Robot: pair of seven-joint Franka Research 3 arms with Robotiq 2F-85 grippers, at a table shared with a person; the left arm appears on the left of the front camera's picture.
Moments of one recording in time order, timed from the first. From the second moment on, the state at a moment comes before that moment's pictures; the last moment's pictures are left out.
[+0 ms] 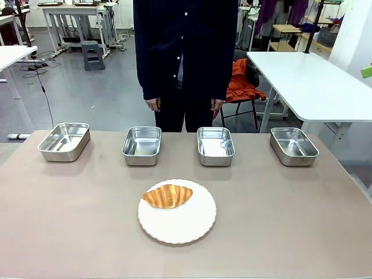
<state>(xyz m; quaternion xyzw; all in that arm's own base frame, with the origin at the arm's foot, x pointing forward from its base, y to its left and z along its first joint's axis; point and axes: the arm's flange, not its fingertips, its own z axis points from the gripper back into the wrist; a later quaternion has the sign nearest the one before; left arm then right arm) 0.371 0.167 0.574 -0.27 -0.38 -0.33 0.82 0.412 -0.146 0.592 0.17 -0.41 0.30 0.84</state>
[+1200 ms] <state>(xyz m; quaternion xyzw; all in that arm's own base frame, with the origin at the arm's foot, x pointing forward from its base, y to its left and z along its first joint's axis) 0.371 0.167 0.574 -0.27 -0.38 -0.33 0.82 0.412 -0.146 0.592 0.17 -0.41 0.30 0.84</state>
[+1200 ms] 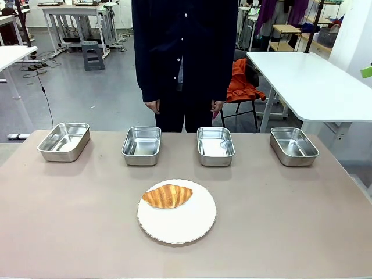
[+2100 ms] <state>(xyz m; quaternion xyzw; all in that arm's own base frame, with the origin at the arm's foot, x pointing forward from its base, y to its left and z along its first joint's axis) 0.371 0.167 0.574 -0.27 -0.38 -0.33 0.82 0.412 -0.146 0.592 0.17 -0.41 0.30 0.84</state>
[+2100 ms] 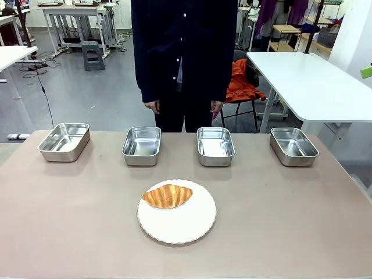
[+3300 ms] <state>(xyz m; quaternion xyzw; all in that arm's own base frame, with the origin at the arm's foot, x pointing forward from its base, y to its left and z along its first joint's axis) 0.371 0.167 0.574 -0.27 -0.38 -0.33 0.82 0.412 -0.146 0.592 0.17 -0.41 0.30 0.84</state>
